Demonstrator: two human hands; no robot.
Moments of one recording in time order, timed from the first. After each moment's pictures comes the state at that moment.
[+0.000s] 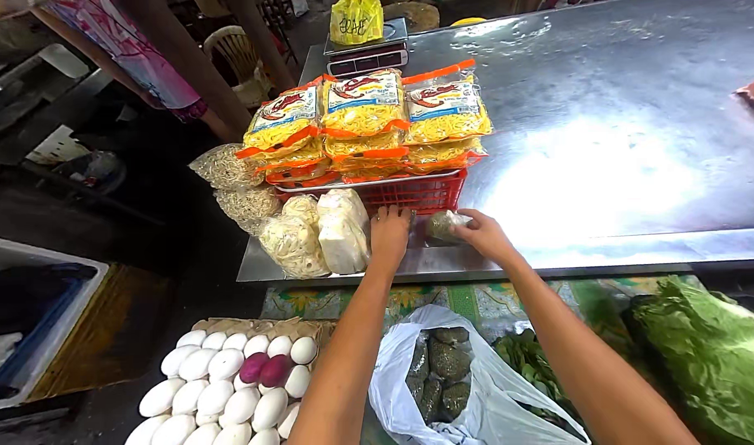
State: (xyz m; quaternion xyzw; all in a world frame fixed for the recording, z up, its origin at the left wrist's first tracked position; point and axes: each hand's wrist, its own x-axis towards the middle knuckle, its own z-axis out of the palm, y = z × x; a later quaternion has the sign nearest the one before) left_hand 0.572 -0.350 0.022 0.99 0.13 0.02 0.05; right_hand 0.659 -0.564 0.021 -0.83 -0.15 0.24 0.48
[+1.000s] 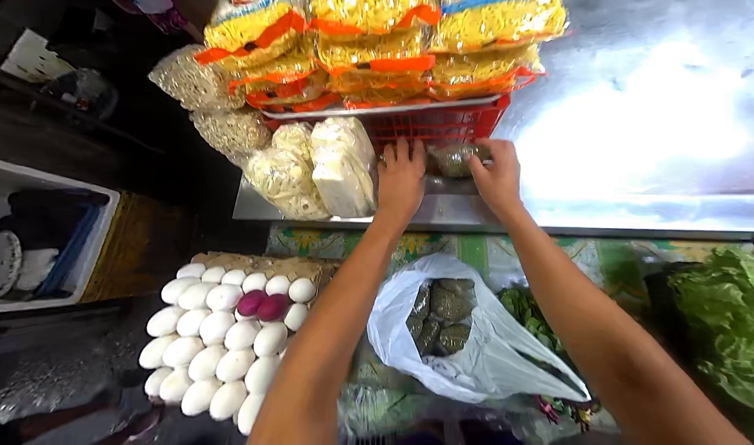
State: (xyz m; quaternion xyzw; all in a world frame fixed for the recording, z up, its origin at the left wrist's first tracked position) left_hand 0.559 -0.358 0.019 0.98 0.15 0.06 0.07; right_hand 0.667 -0.528 -0.029 -0.84 -0.24 -0.01 0.49
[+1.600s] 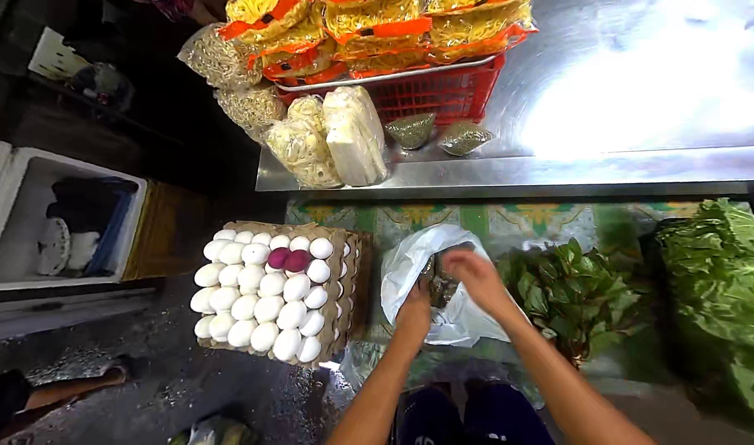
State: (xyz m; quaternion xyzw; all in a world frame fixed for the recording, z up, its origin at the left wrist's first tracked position) left_hand 0.301 -0.513 -0.052 0.87 0.28 -0.34 0.21; right_hand 0.423 -0.632 -0.046 -0.71 -0.19 0.37 0.57
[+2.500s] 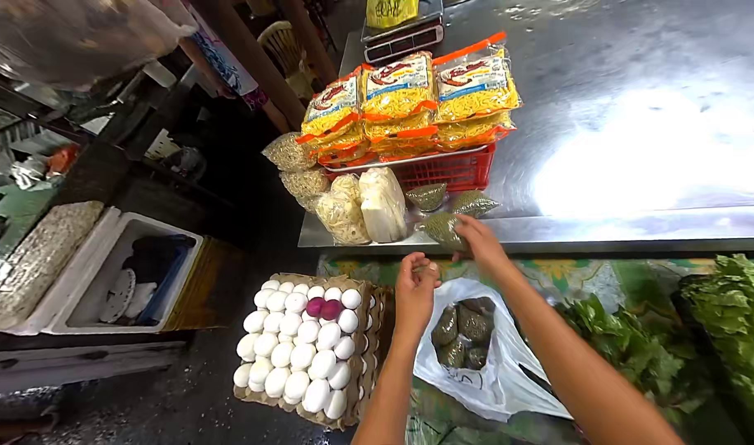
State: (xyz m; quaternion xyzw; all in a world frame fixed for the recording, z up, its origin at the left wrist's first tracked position) left_hand 0.379 -0.448 0.088 0.66 0.32 0.15 0.66; right_hand 0.542 -0.536 0.047 -0.63 -0.14 0.33 0.69
